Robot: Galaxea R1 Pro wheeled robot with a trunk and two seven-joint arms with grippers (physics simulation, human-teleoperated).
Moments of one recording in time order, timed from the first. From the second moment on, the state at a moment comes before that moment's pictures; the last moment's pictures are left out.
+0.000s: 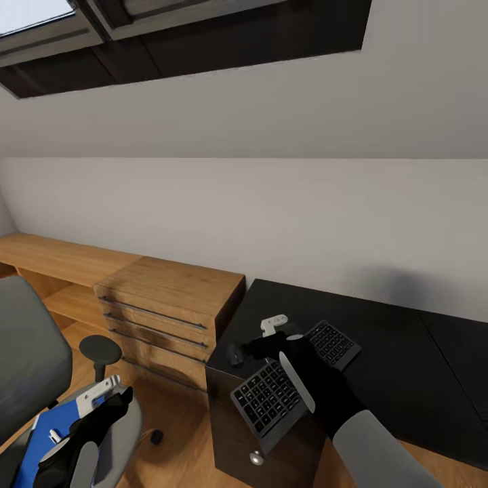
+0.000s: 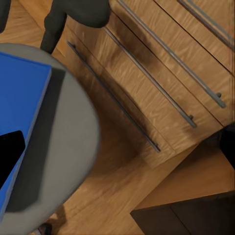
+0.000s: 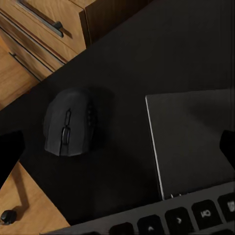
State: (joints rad) left arm -0.08 -0.10 0.31 -1.52 0.30 0.50 0.24; right arm -0.66 0.09 0.41 -0.99 -0.17 0.67 0.03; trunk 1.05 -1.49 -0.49
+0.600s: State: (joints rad) left arm -0.08 -0.10 0.31 -1.52 0.30 0.50 0.24; right arm -0.66 0.09 0.40 -1.00 -0.17 0.67 0.03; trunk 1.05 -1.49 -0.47
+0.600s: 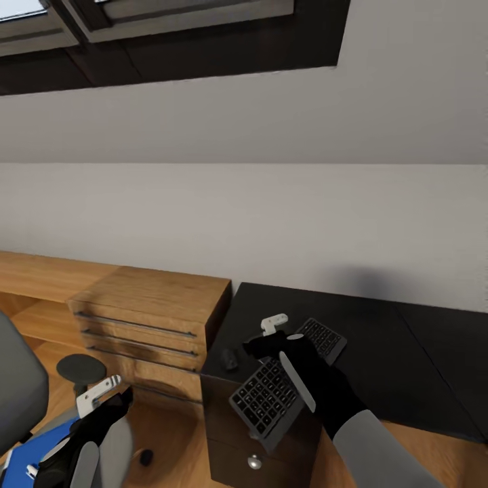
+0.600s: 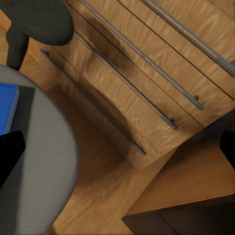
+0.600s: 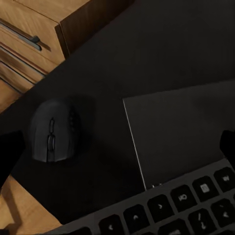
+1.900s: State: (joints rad) left arm -0.08 -0.11 0.31 -1.51 0.30 0.50 0.24; right arm -0.66 0.09 0.40 -1.00 -0.17 0.67 0.03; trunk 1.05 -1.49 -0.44
